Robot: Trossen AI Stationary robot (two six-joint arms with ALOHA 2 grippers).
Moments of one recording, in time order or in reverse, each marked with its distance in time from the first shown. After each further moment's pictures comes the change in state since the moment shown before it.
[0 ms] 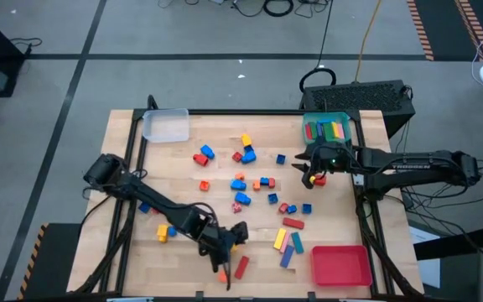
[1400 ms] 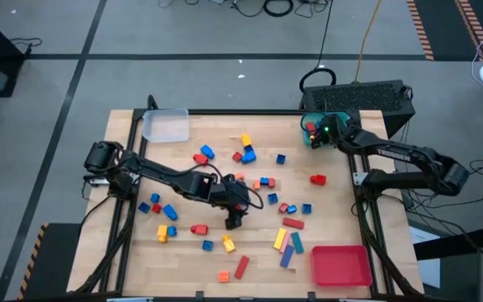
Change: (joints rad) left arm 0.287 -0.103 -0.105 0.066 0.004 -1.279; right arm -0.552 0.219 0.000 -0.072 0.345 0.120
